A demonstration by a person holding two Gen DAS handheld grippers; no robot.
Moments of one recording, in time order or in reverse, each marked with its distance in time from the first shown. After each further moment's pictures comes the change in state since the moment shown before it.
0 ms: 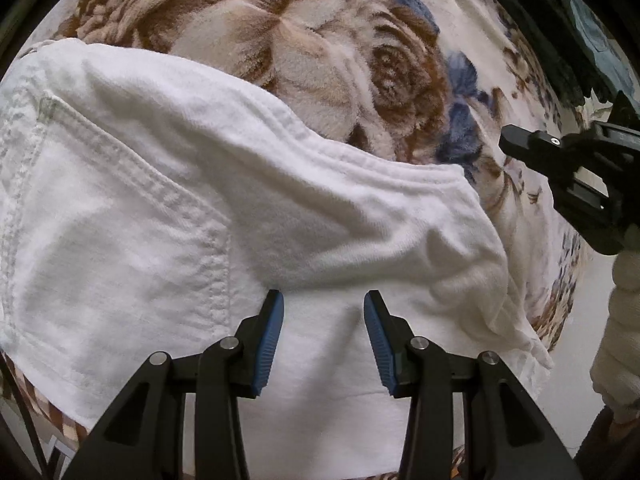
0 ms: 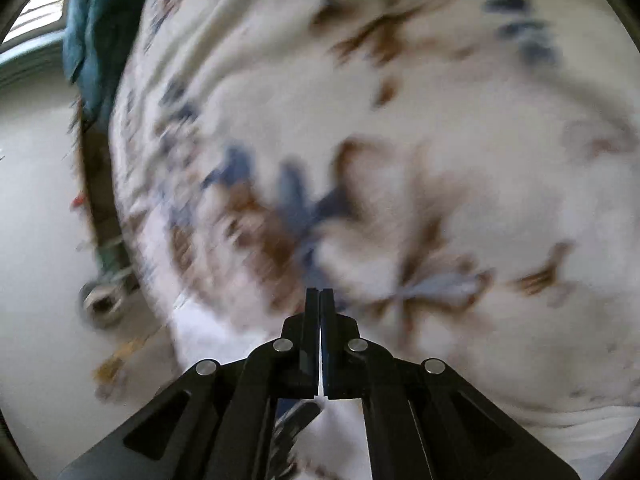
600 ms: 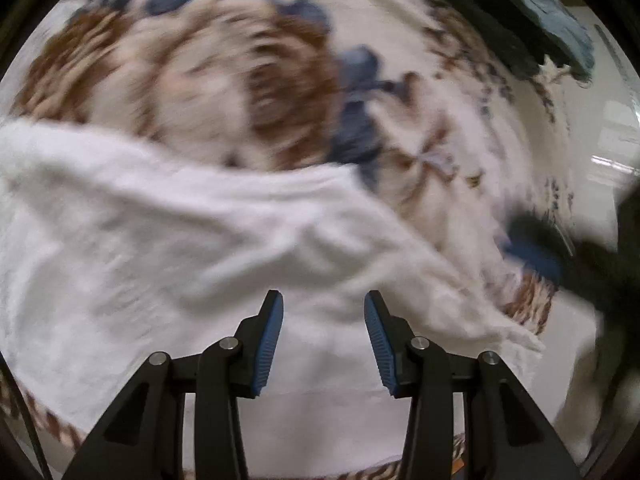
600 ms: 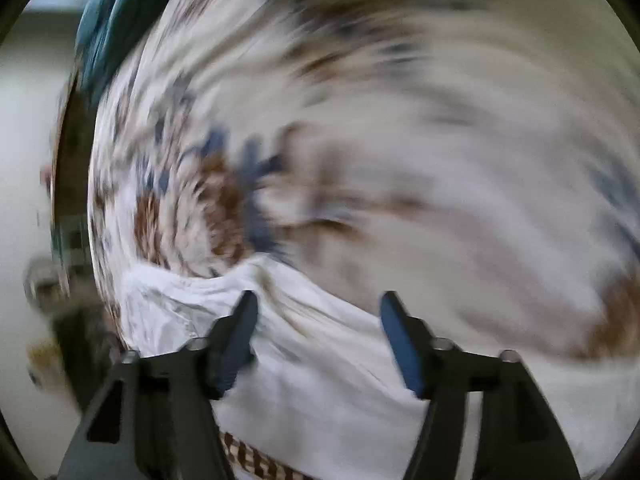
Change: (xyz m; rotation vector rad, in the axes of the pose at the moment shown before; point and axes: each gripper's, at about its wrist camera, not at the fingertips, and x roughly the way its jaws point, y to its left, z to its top) left arm -0.003 -0.072 0.008 0.146 -0.024 -0.031; right arm -0.089 -0.033 -0.088 -0.076 -0.257 -0.251
